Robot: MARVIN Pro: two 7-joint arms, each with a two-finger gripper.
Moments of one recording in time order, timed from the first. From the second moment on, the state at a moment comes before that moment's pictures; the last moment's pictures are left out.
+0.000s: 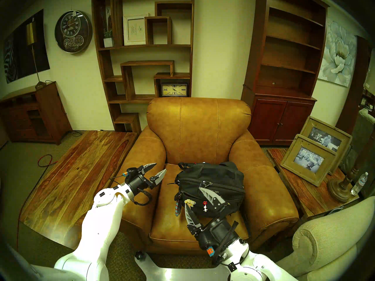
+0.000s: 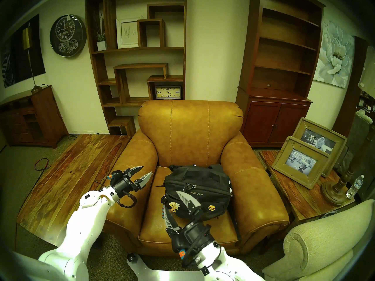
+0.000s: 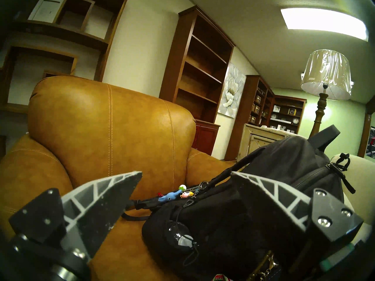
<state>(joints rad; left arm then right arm) 1.33 -1.39 -1.72 -0.95 -0.34 -0.20 -1.04 -2.10 -1.20 1.12 -2.00 -1.00 -0.21 -0.18</state>
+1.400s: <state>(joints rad) 1.28 -1.38 -1.76 -0.85 -0.36 -0.31 -1.15 -1.69 -1.37 0.95 -1.64 -1.20 0.03 0.05</state>
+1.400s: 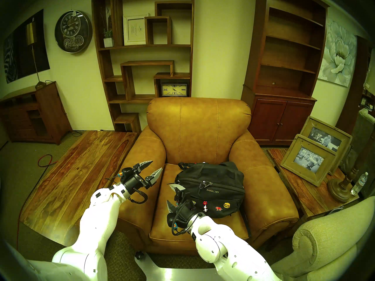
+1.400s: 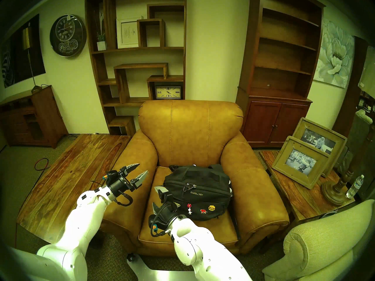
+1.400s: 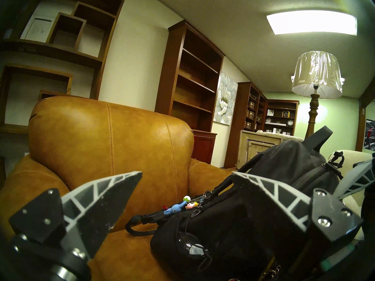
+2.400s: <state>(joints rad) 1.27 -1.39 -1.79 -0.83 -0.36 -0.31 -1.17 -1.73 -1.30 0.93 -1.73 -1.27 0.22 0.11</state>
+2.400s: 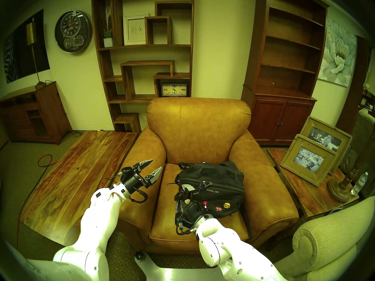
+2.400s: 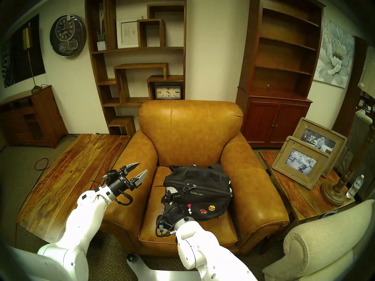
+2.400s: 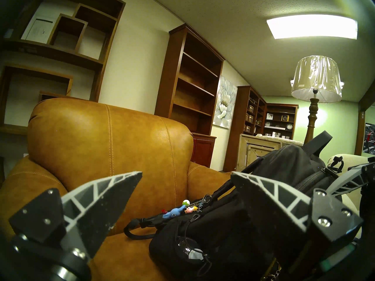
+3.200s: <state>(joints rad) 1.26 -1.39 -1.80 -0.82 -0.36 -0.29 -1.17 -1.66 -1.35 0.93 -1.66 -1.29 0.21 0.10</state>
